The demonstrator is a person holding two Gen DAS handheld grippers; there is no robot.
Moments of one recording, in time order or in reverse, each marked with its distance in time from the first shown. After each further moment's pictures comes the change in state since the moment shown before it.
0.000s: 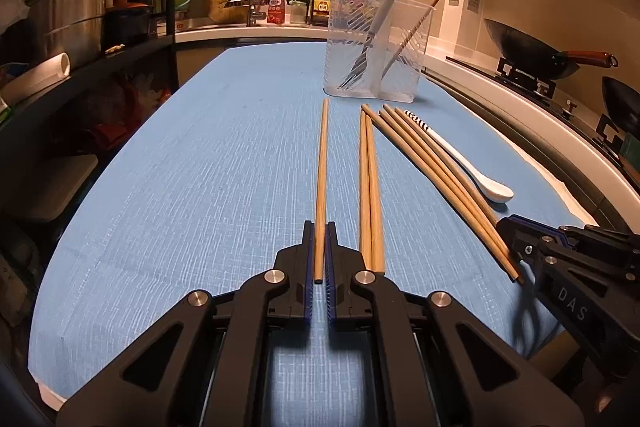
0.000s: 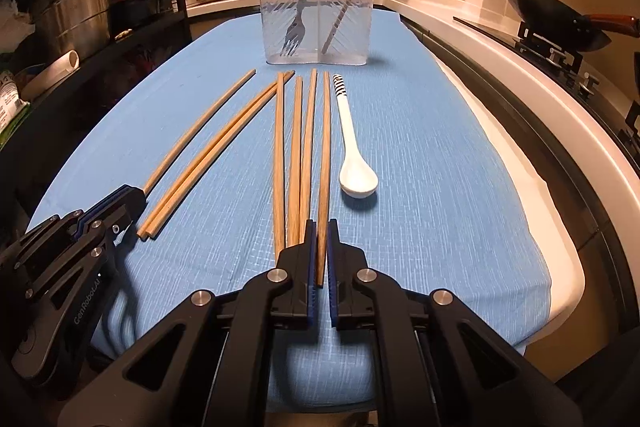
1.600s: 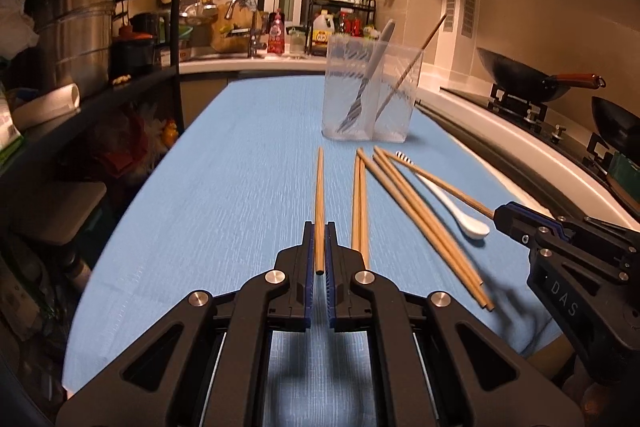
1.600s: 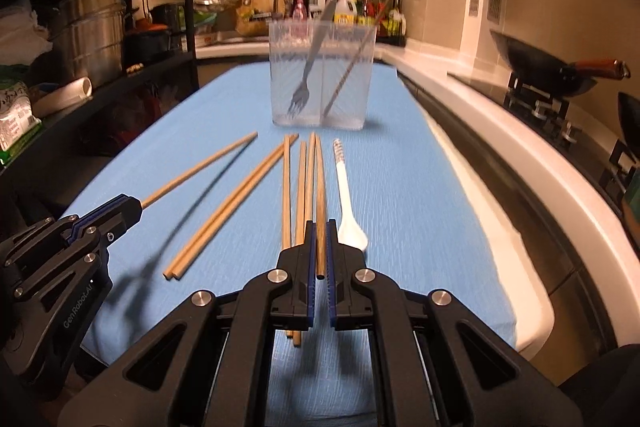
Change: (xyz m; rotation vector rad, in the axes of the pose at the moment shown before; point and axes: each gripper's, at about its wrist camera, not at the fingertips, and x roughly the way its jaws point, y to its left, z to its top) left arm -0.039 -0.004 0.018 0.021 -0.117 0.005; right arm -0.047 0.007 0.014 -0.048 -0.228 -0.020
